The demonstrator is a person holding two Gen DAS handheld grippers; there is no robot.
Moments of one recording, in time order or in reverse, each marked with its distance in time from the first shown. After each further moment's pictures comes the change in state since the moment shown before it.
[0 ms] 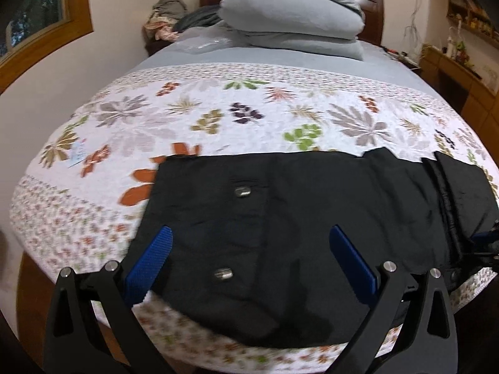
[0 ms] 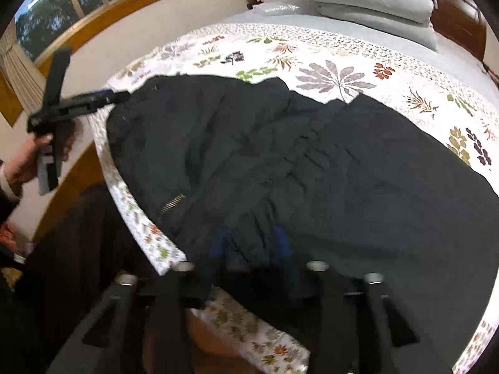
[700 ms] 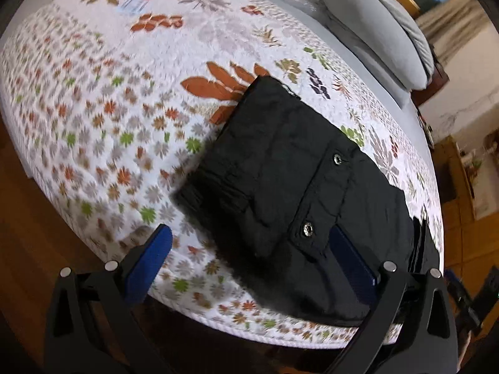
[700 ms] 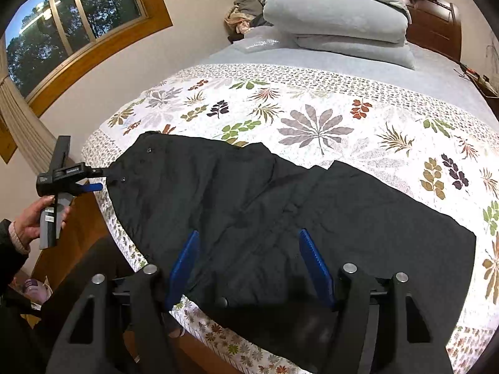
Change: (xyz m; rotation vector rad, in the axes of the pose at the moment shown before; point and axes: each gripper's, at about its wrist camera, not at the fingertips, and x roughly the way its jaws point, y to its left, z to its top) left arm 0.032 0.111 -0.046 -0.569 0.220 -0.216; right arm -0.033 -0.002 0.045 0.071 -0.120 -0.079
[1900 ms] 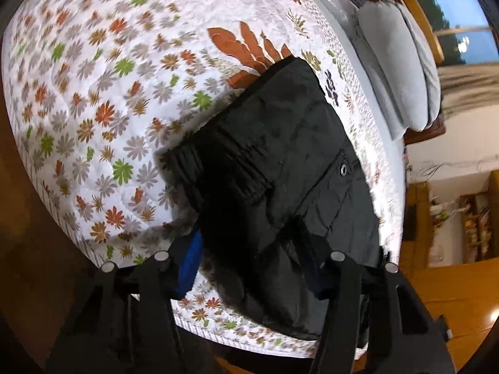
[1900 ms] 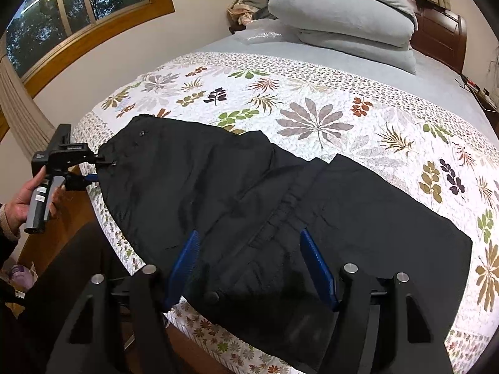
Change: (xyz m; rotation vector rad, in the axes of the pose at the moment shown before) left arm 0.027 0.025 -0.011 -0.265 0.078 -0.151; right arm 0.012 0.010 -0.006 -0.050 0.034 -0.036
